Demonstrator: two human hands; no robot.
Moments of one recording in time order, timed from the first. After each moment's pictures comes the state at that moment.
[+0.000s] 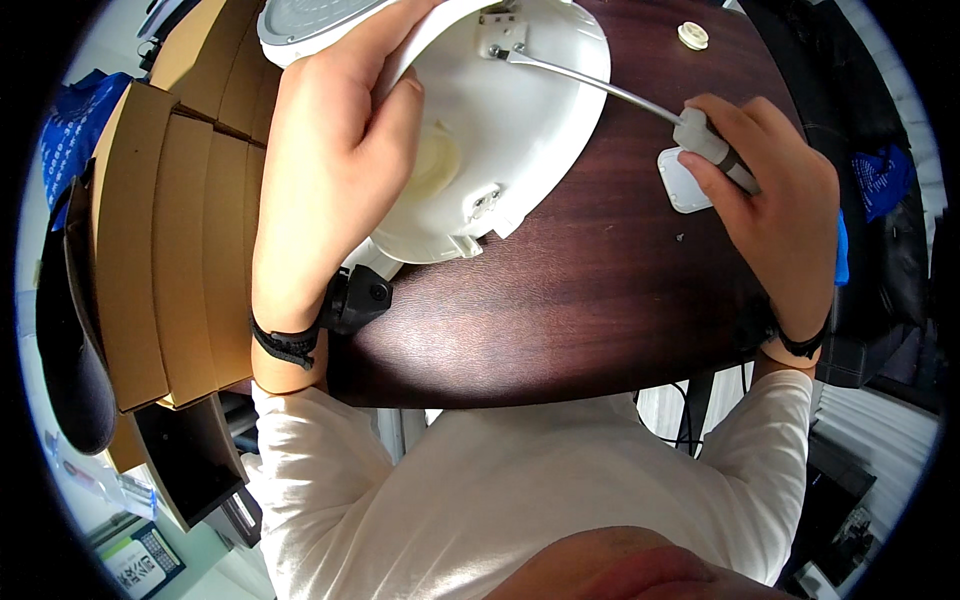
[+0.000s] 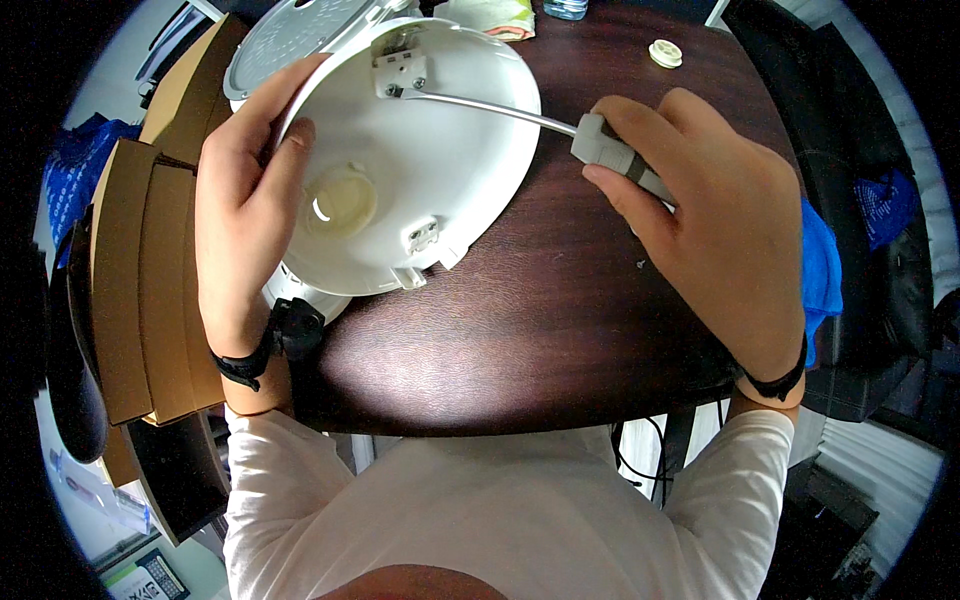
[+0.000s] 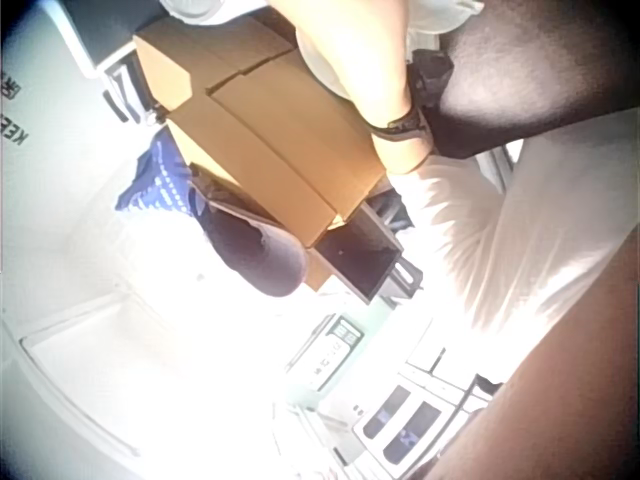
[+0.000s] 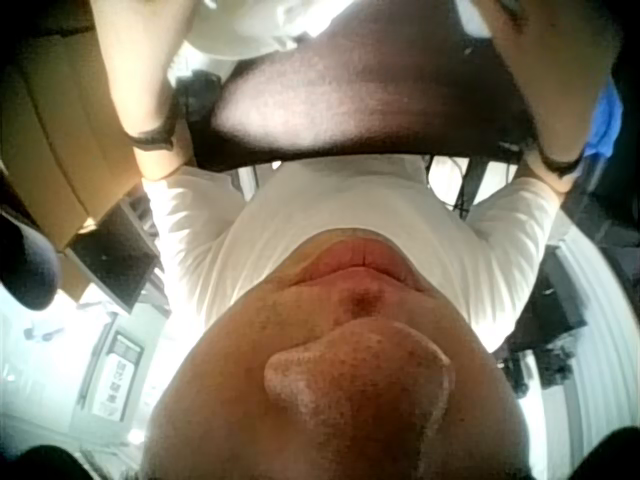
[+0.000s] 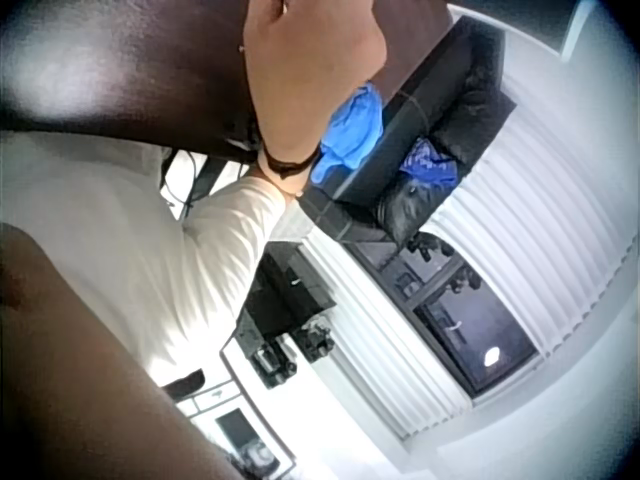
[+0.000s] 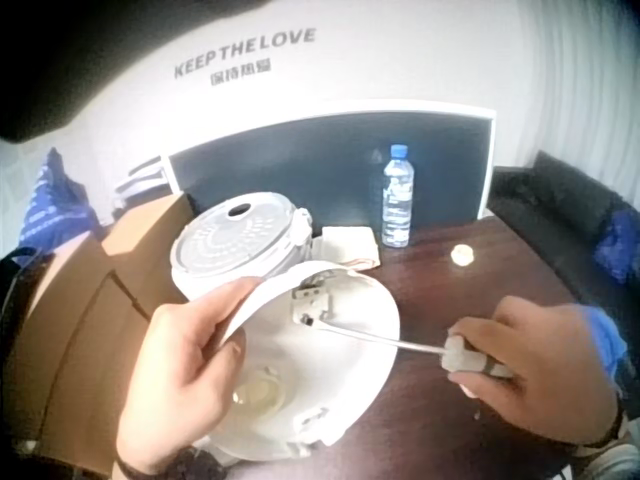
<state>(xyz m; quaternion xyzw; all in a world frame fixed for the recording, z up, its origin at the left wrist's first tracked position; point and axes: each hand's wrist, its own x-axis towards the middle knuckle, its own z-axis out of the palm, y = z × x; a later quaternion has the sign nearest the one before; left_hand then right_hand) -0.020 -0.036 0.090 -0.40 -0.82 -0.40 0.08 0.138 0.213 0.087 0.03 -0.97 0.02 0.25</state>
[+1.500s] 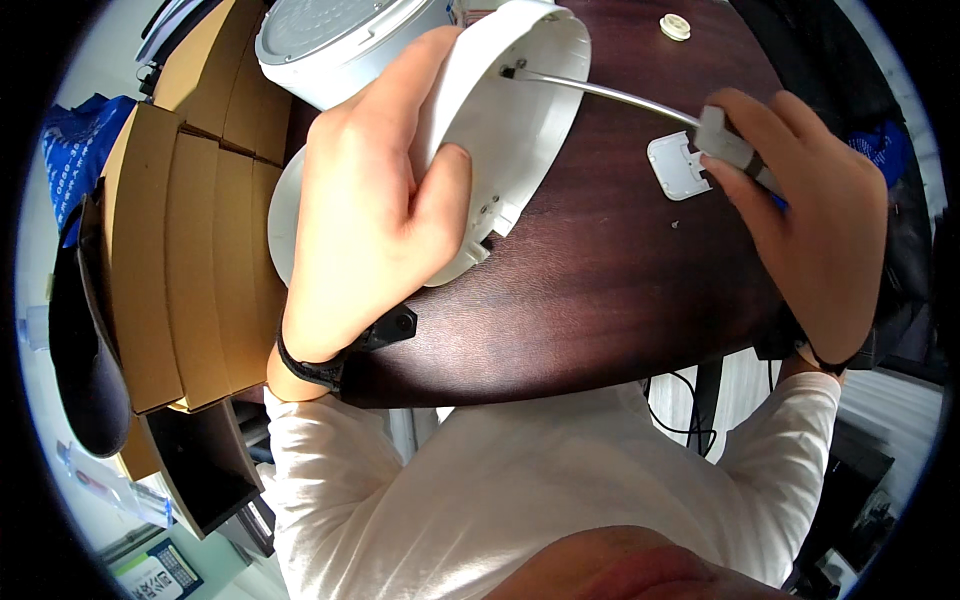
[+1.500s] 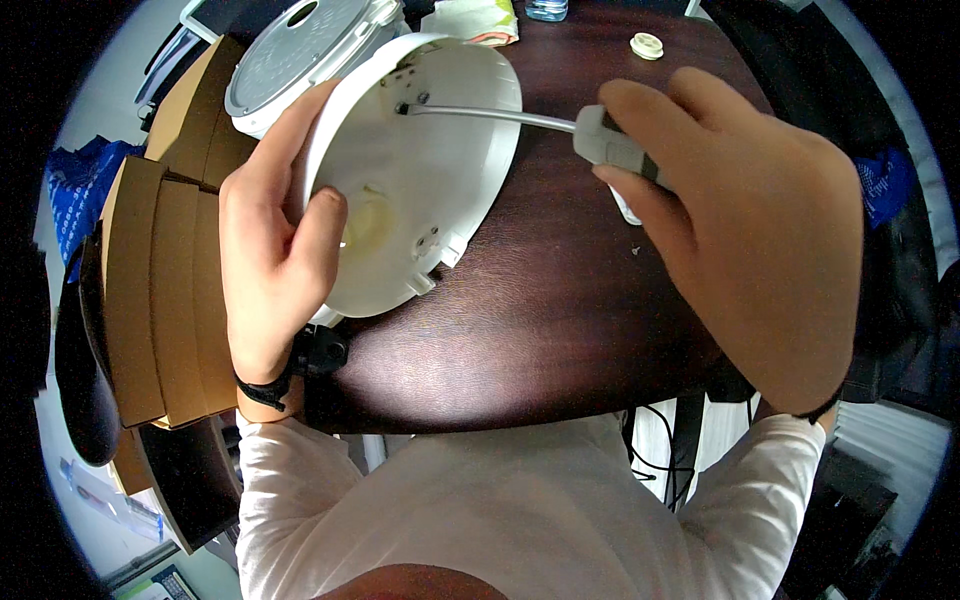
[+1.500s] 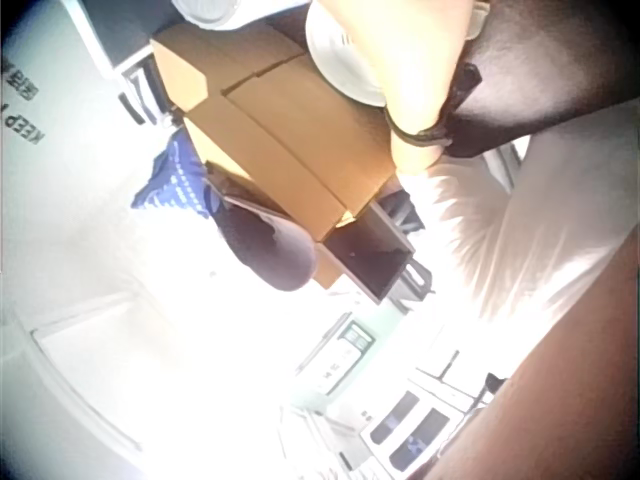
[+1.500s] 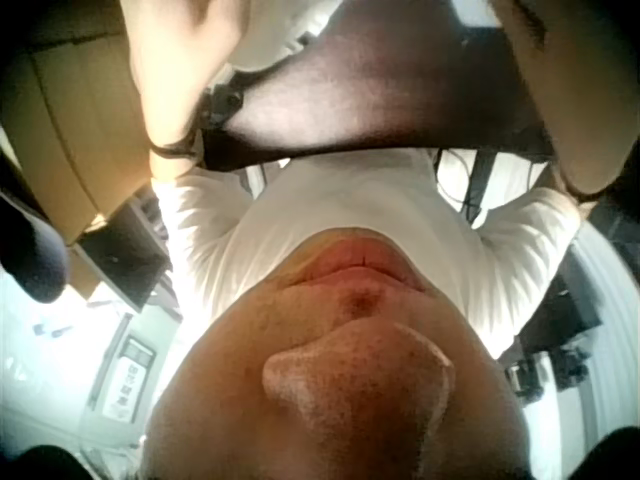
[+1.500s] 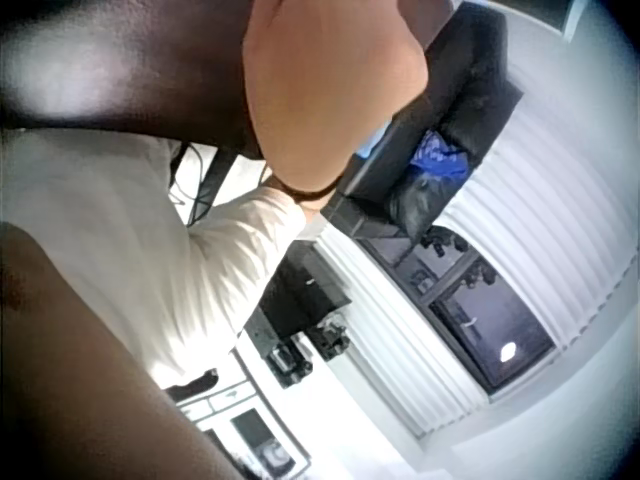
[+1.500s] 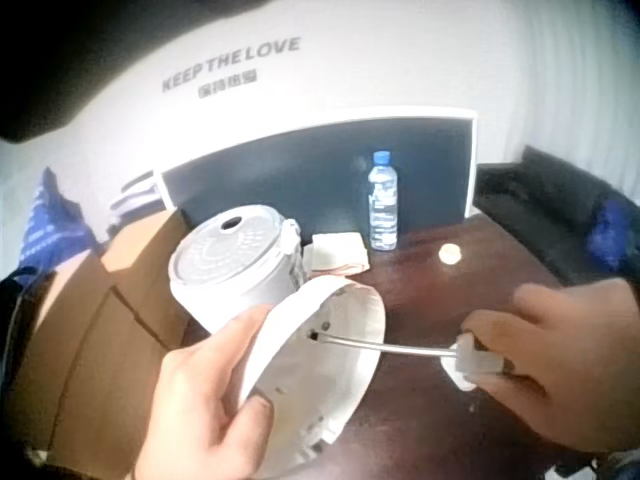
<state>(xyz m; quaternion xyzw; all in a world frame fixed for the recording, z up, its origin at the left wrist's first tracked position) 0.016 -0.030 0.096 -0.46 -0.79 -0.39 0.12 0.169 0.195 0.127 0.00 -0.97 -0.09 0.22</state>
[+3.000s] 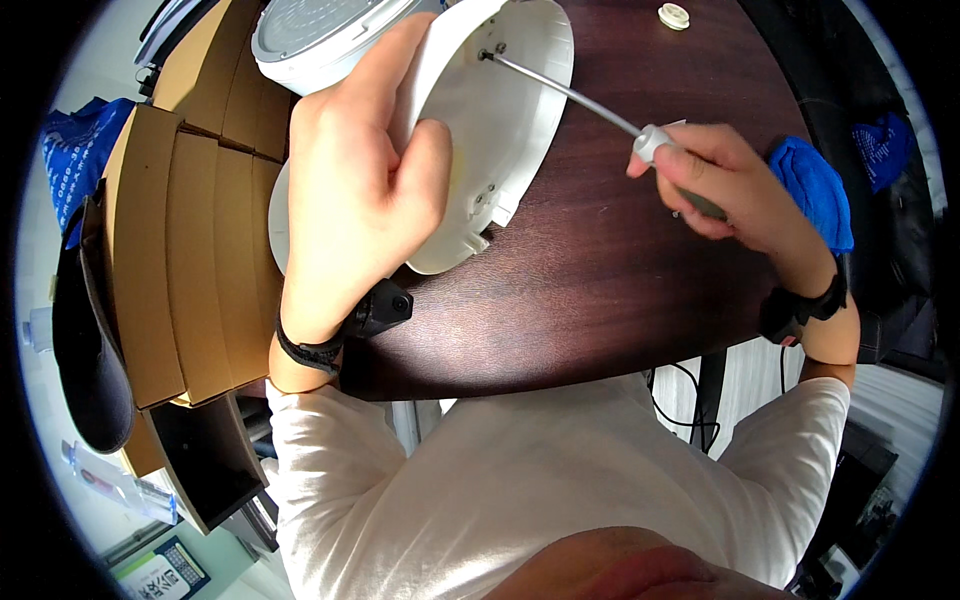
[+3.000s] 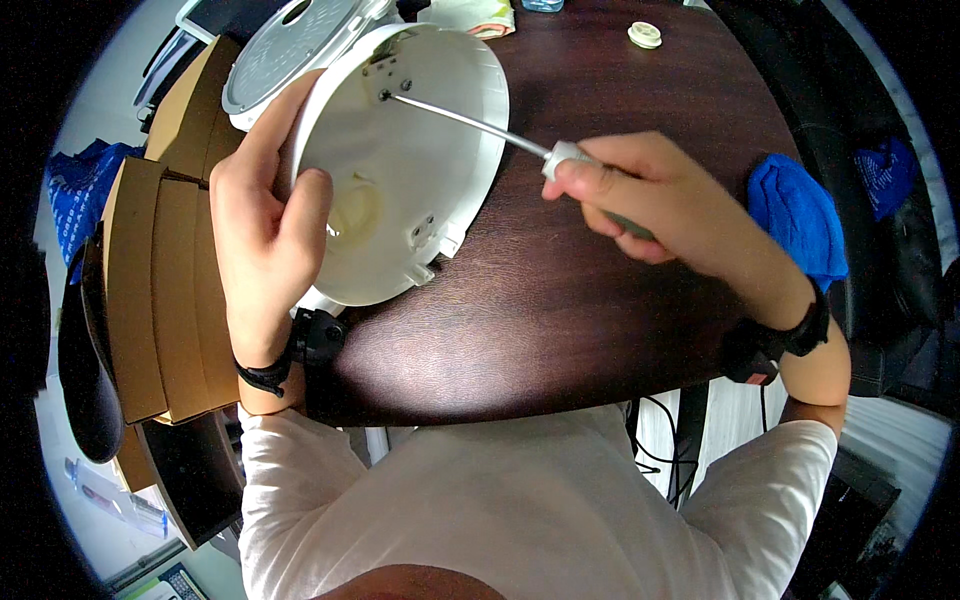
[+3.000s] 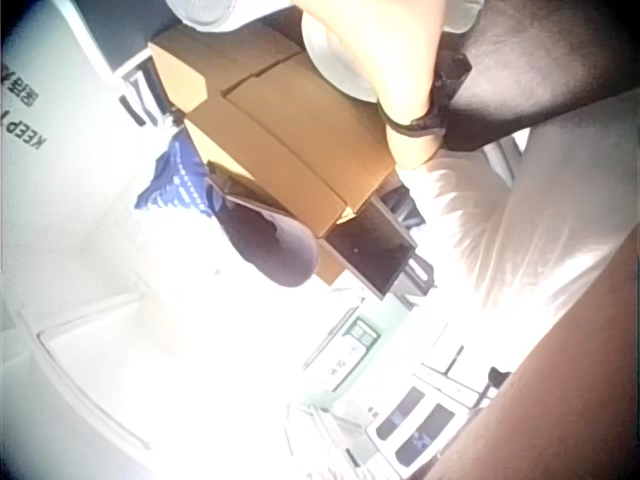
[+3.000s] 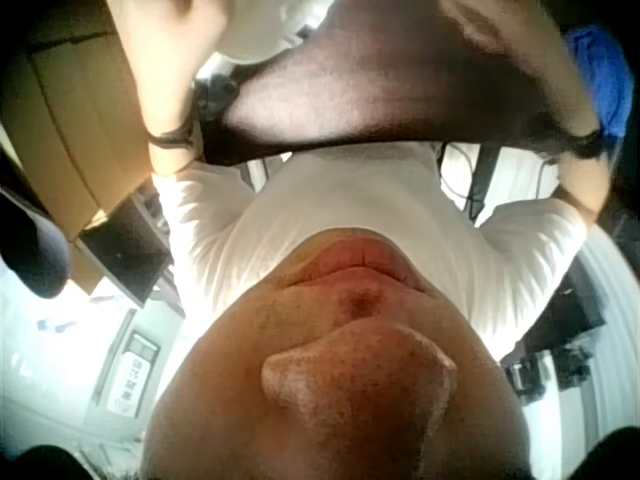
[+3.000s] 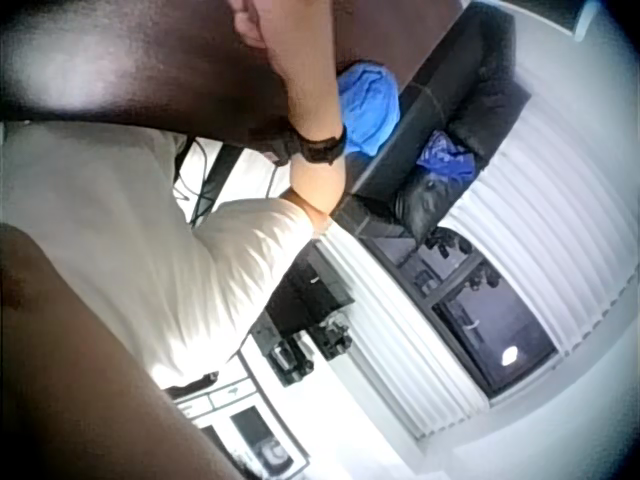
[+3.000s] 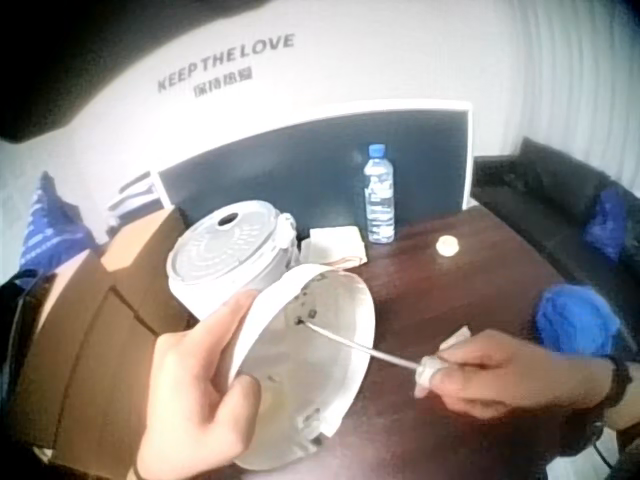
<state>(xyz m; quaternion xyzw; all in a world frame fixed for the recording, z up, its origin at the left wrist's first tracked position) 0.026 -0.025 0.112 -0.50 -0.78 -0.35 0.13 0.146 0.234 0.069 -0.02 -0.76 0.63 -0.13</state>
